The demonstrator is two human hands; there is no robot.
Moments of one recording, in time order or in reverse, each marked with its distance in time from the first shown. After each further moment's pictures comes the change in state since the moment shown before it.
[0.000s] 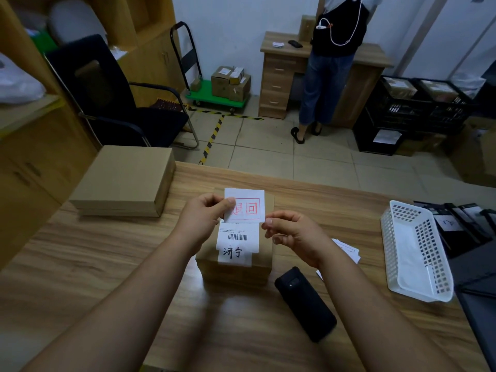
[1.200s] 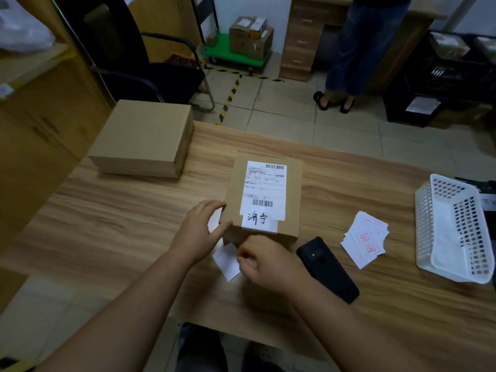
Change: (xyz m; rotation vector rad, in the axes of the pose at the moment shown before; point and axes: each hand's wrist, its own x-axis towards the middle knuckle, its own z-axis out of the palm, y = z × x) left_hand -0.016 -0.138 -0.059 0.719 -0.036 0.252; right_hand -0.006 0.128 0.069 -1.199 -0.182 -0.399
